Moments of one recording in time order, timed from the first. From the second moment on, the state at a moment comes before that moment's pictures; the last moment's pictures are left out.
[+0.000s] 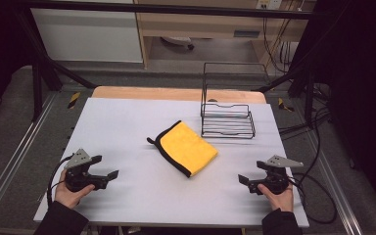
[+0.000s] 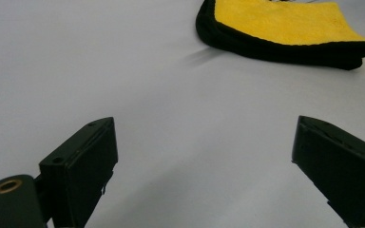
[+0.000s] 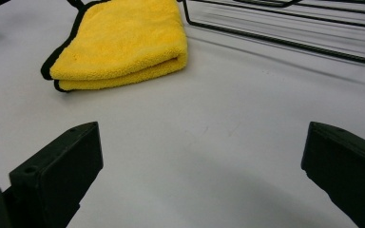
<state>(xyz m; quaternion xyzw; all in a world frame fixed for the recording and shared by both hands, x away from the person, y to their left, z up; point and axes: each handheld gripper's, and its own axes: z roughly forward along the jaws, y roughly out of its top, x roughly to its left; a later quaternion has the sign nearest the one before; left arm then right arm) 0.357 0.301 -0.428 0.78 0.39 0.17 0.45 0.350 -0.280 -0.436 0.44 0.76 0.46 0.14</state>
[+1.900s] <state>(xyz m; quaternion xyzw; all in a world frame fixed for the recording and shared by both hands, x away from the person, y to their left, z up) 0.356 0.302 -0.429 0.78 0.40 0.17 0.45 0.387 -0.084 -0.442 0.32 0.87 0.34 0.13</state>
